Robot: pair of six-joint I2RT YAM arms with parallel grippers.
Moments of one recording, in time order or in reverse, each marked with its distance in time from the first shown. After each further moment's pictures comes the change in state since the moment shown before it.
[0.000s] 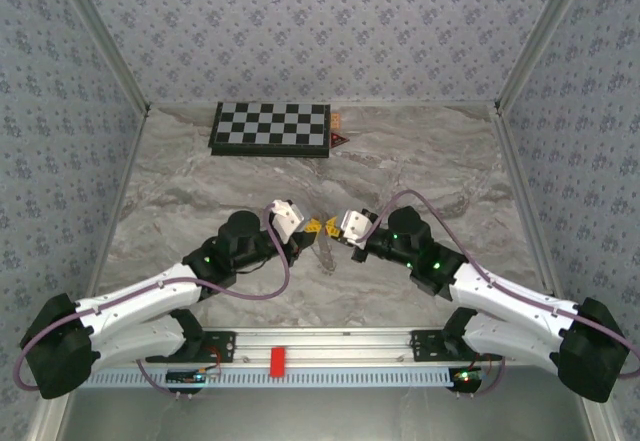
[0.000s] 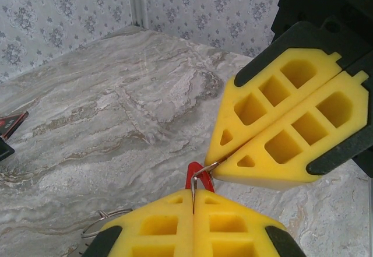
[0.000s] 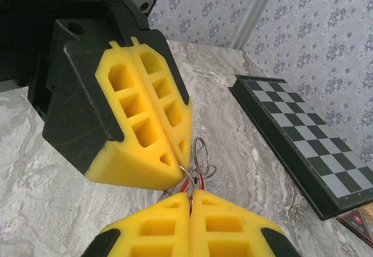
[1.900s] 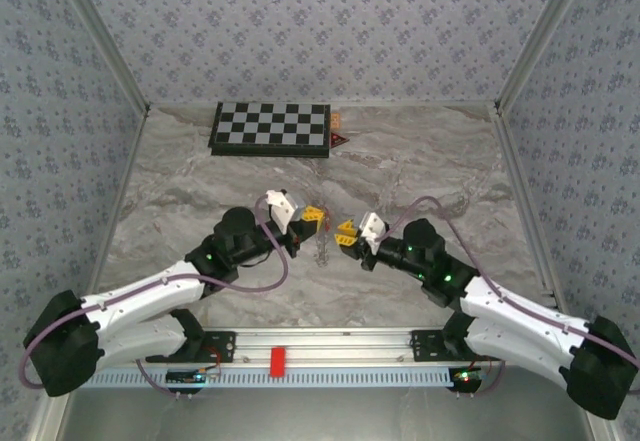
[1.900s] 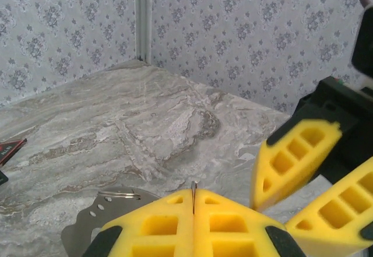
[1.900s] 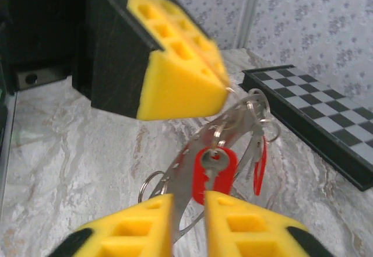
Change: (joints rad) left arm 0.044 0.044 0.000 0.179 0.034 -0.116; right arm -0.050 -0.157 -0.123 0.042 -0.035 0.276
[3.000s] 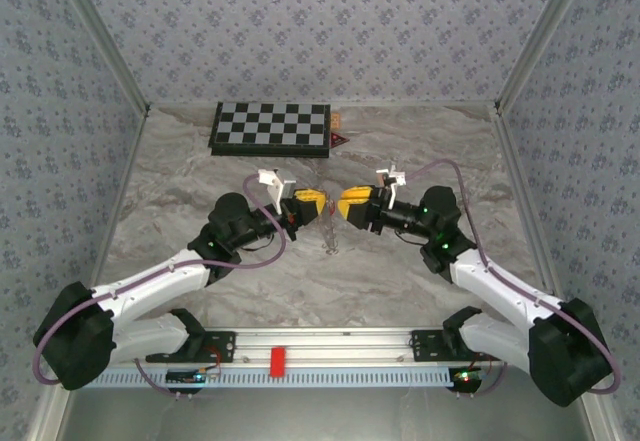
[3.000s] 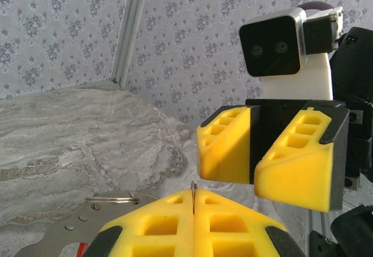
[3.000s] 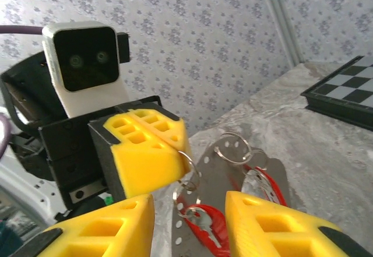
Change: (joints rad) left arm 0.089 0.072 0.055 0.146 0.157 -0.238; right arm -0.299 0.248 0.110 0.369 -0.503 0.659
